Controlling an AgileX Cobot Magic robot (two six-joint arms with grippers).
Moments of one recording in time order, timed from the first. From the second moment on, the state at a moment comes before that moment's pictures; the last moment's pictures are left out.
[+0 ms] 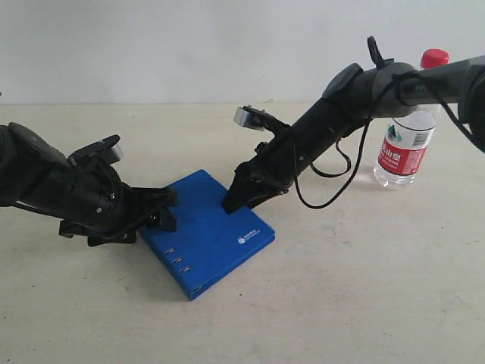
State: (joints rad) left arm -0.19 1.89 -0.87 -1.06 0.28 0.60; right arm 0.33 2.39 -1.74 0.92 1.10 -0.94
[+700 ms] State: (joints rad) left arm -0.18 1.90 -0.88 -1.09 0.30 0.94; right arm 0.32 2.30 -1.73 1.01 1.21 -0.86
